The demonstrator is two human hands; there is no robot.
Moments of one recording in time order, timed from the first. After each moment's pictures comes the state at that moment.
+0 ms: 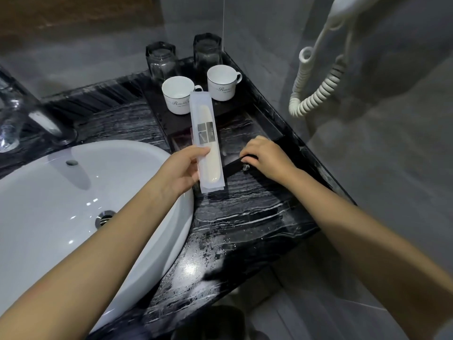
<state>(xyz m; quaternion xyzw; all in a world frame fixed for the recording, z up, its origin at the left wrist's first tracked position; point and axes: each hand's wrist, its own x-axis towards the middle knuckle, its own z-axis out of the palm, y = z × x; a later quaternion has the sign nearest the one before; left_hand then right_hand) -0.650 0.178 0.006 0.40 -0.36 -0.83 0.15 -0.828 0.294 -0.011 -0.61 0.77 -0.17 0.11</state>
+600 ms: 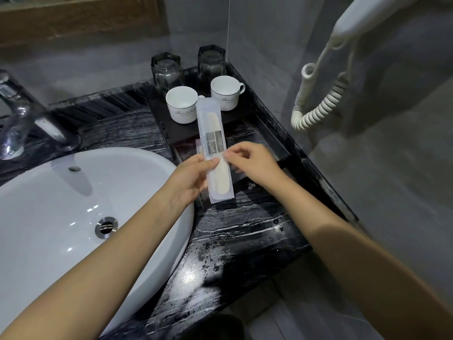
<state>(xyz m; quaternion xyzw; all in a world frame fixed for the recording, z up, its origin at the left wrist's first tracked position) -0.659 0.185 0.002 0.36 -0.41 -0.82 0.16 -0.786 0.275 0.023 -0.39 0.75 -0.44 0.31</state>
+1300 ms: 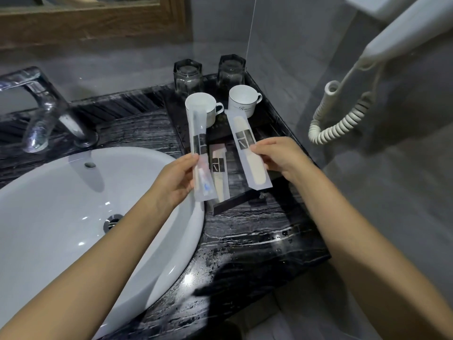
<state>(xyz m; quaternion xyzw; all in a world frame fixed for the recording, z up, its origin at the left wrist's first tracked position) -0.622 0.153 0.004 0.41 -0.33 -0.82 0.24 -0.816 0.254 0.047 -0.21 0.74 -0.48 0.42</state>
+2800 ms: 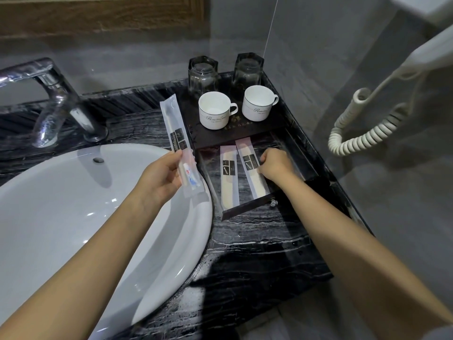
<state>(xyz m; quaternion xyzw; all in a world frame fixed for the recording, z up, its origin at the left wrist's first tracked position) -0.594 0.124 0.005 0.42 -0.25 -0.82 0.31 -0.820 0.210 -0.013 -0.33 0.90 -0.16 0.23</state>
